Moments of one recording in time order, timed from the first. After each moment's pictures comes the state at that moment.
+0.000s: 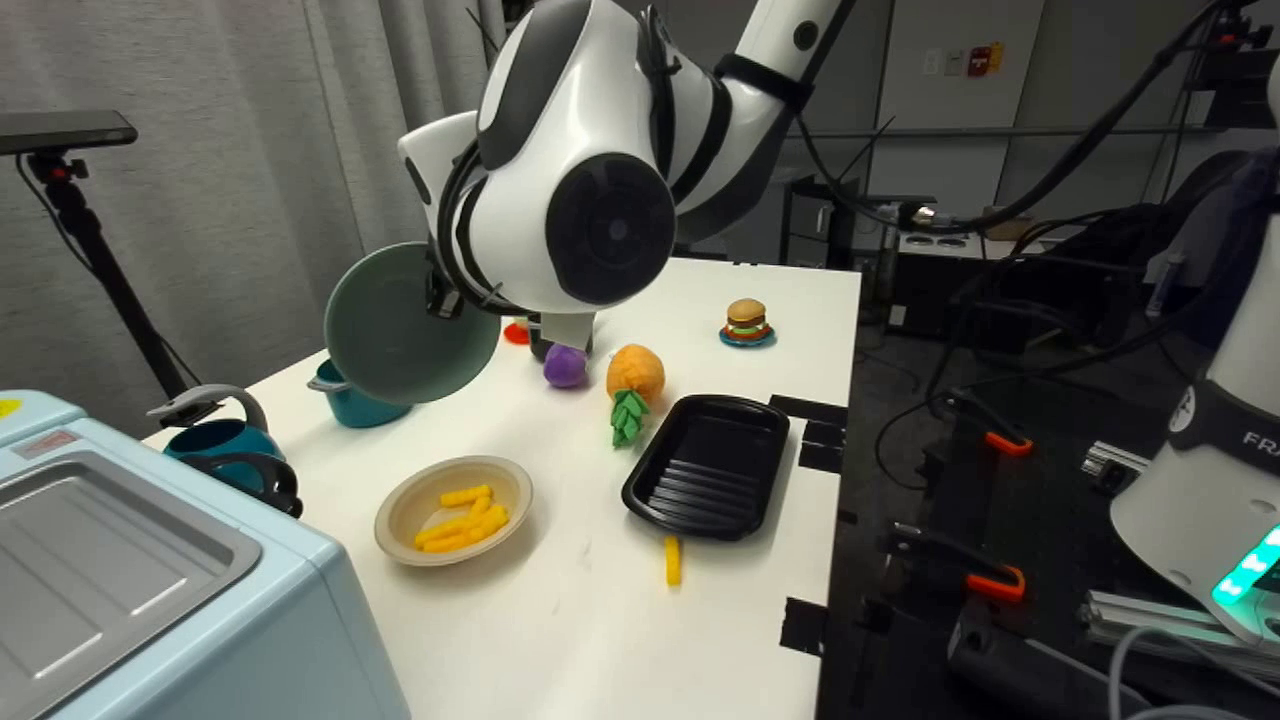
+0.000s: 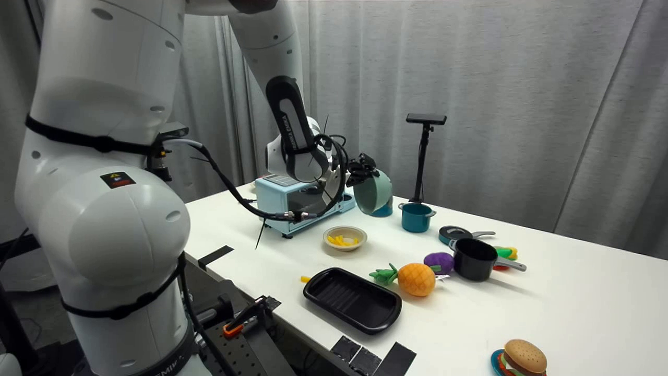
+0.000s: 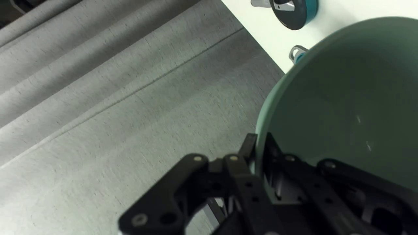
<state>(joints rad) 0.26 0.34 0.25 -2.19 -2.14 2.12 1.56</state>
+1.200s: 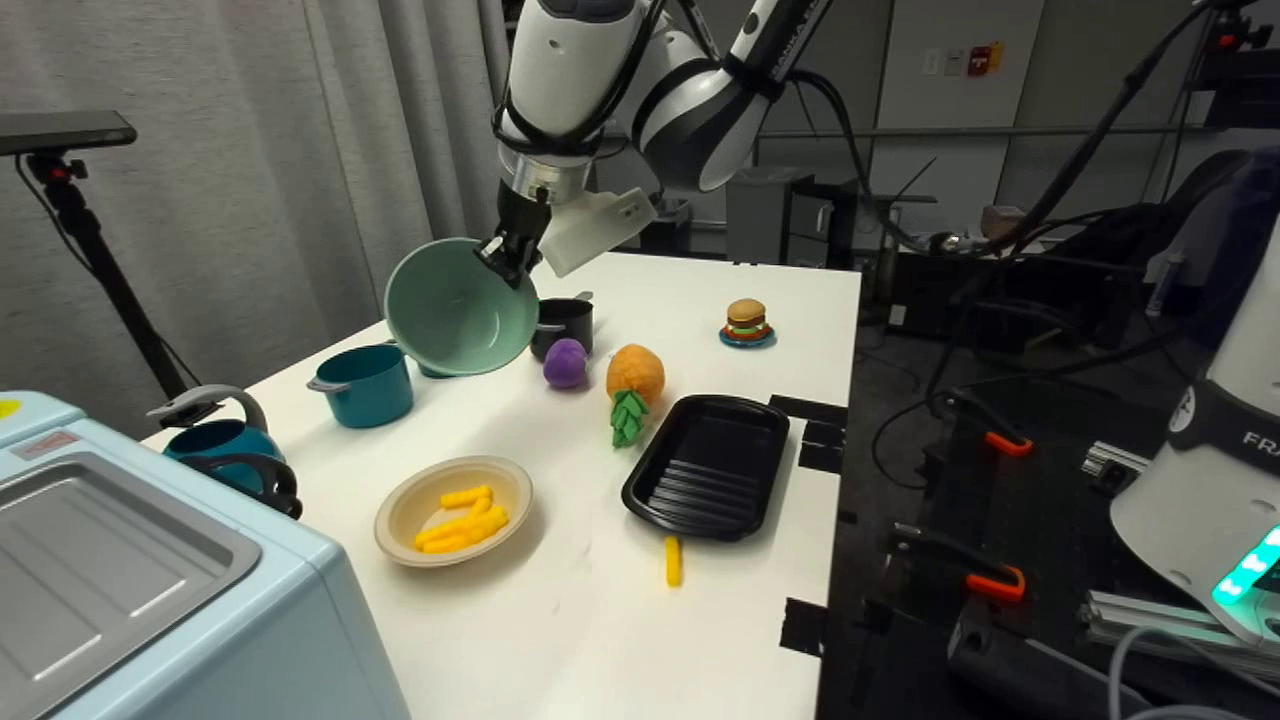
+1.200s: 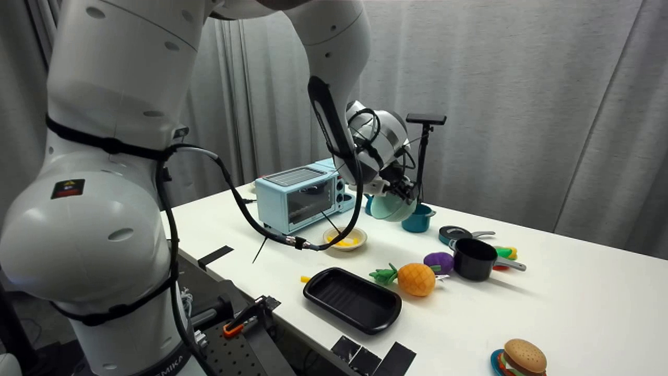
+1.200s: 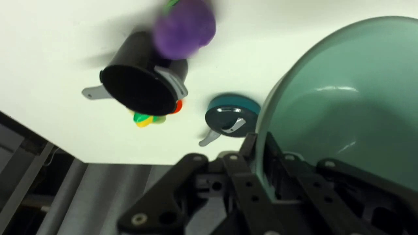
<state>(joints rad) -0.08 0.40 0.18 -2.04 -1.42 2.86 1.39</state>
